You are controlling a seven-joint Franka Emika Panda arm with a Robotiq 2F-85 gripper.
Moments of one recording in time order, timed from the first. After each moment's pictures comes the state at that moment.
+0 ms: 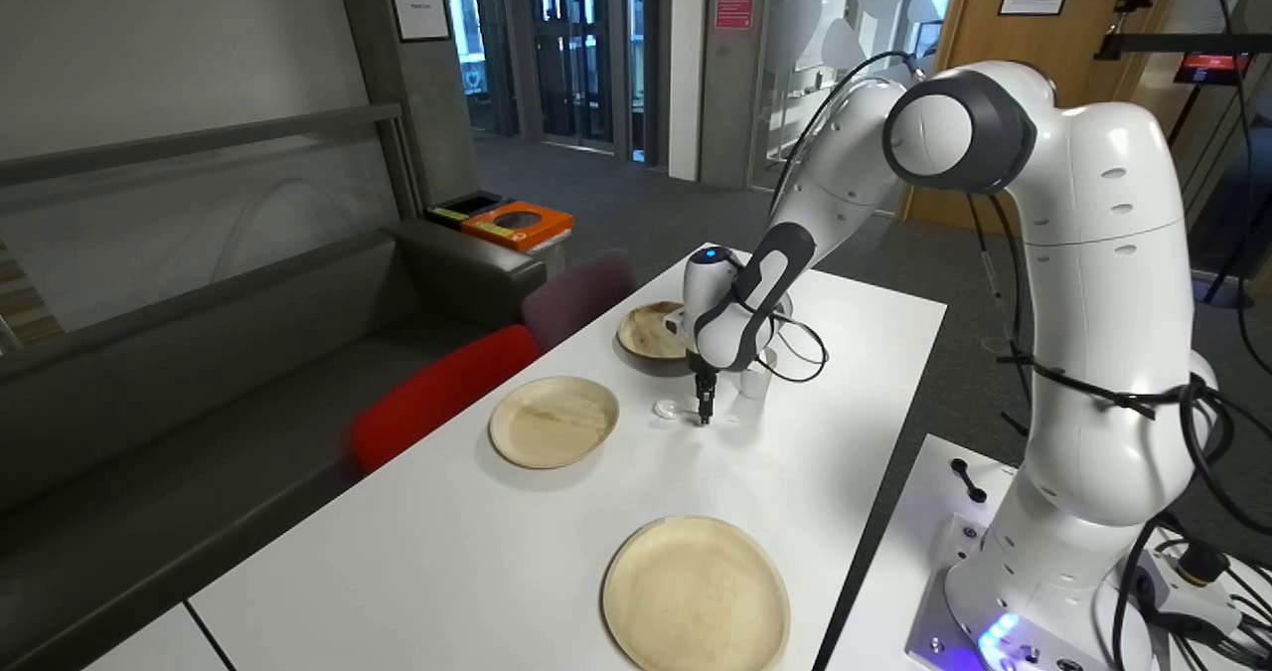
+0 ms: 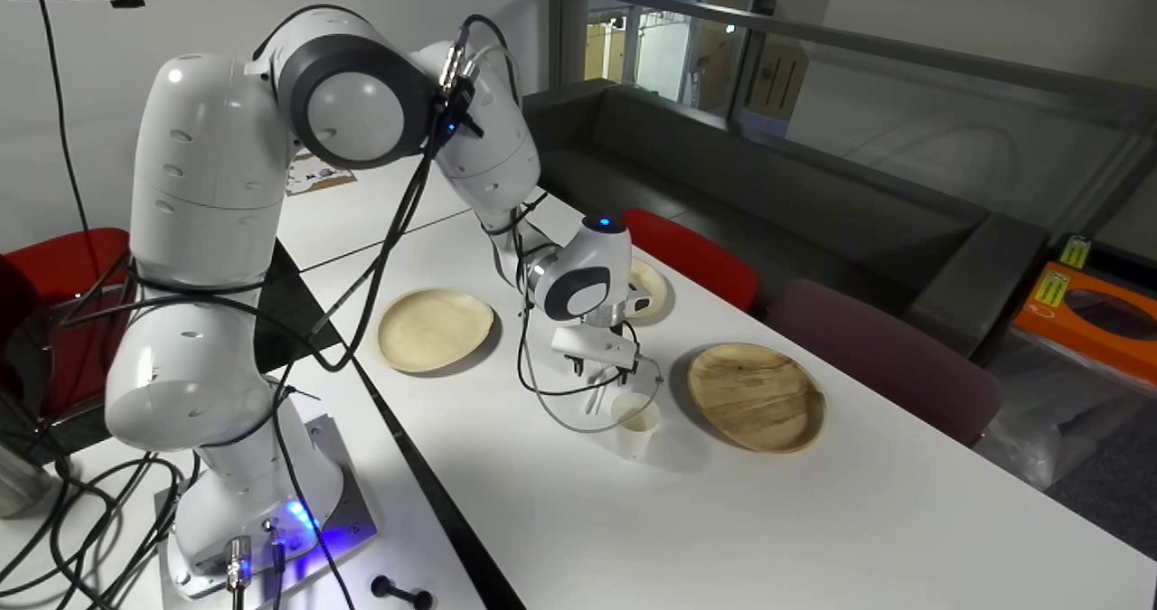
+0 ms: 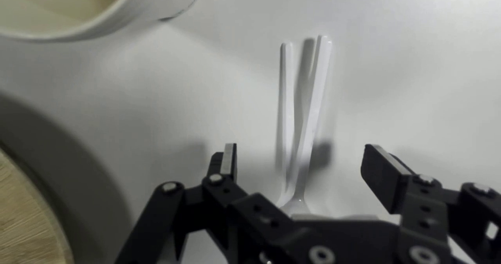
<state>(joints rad) -0.23 0.45 0.04 -2.27 -0.21 2.76 -0.60</state>
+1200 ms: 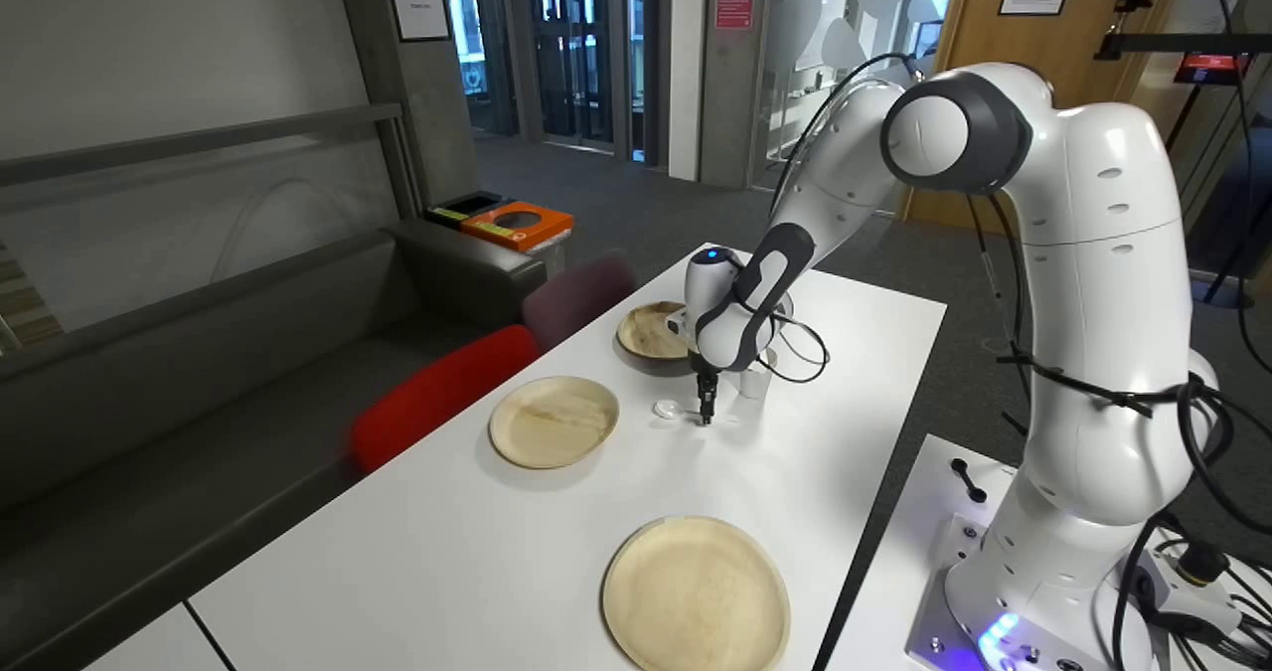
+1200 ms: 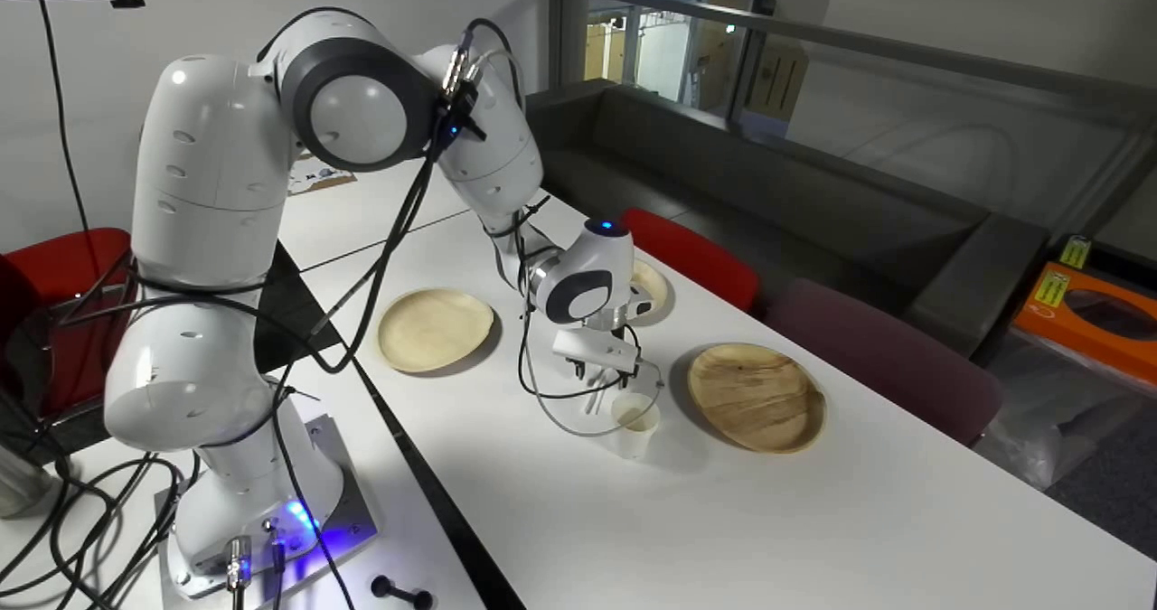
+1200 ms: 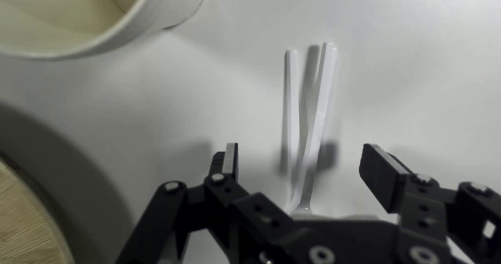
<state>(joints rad) -0.24 0.46 0.04 -2.27 -0.21 2.76 -0.60</state>
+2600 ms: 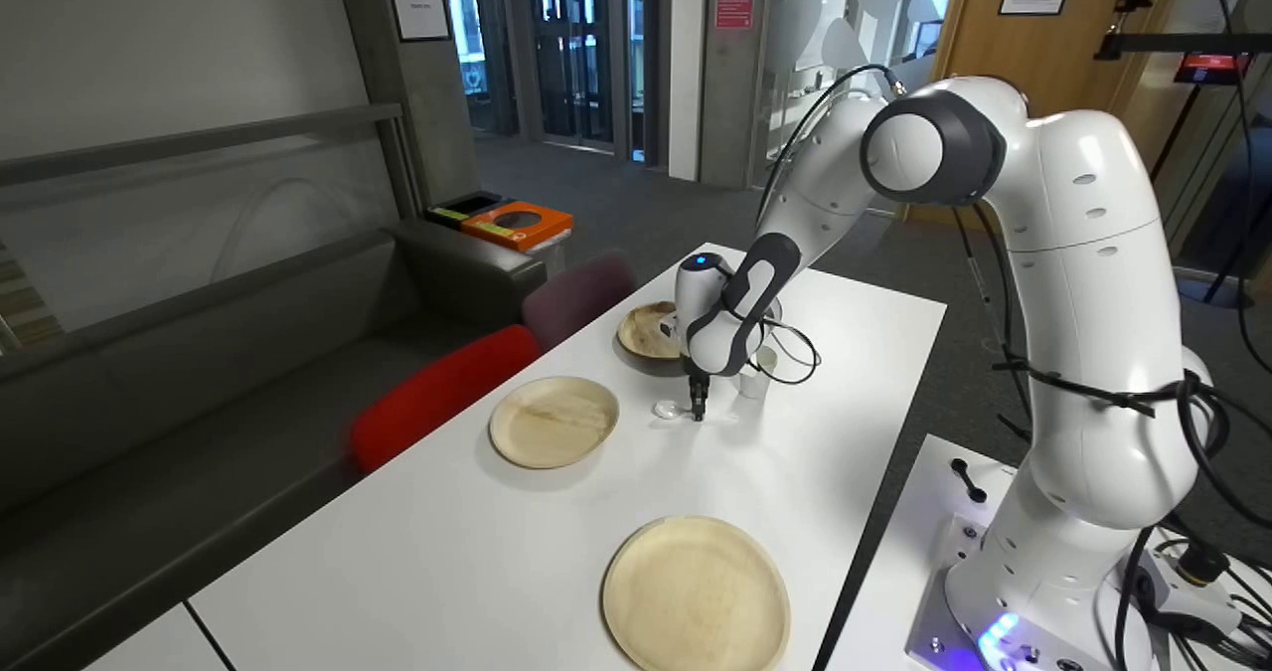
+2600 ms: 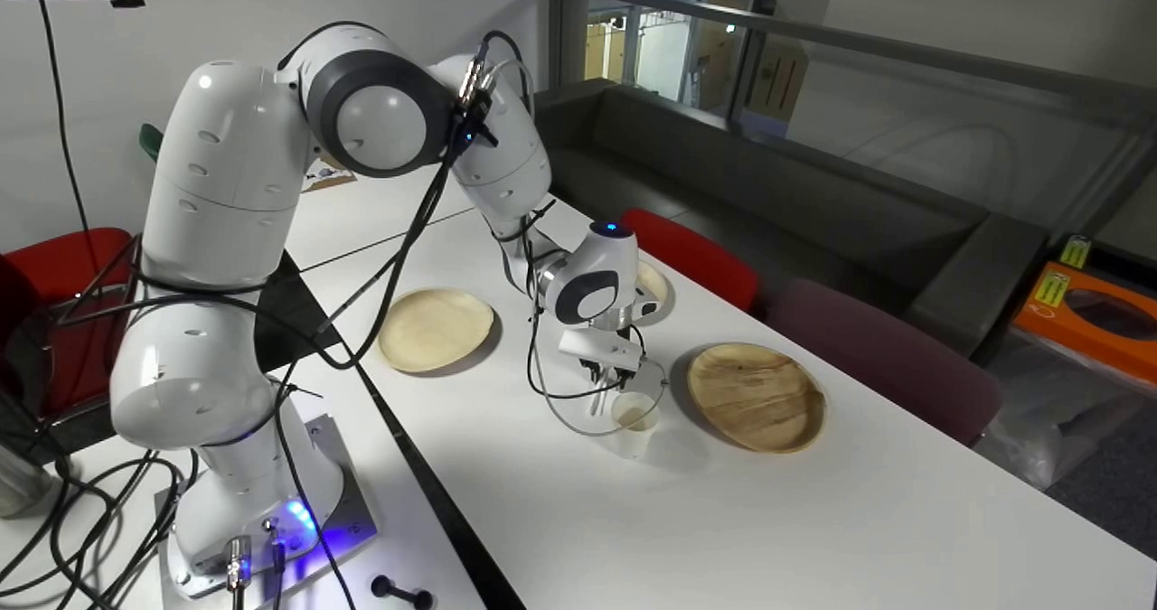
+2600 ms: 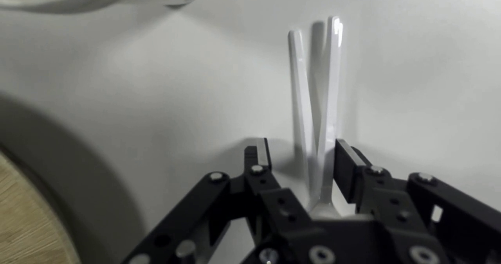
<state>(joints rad) -0.18 0.52 0.00 -2.21 -0.23 2.76 -0.54</state>
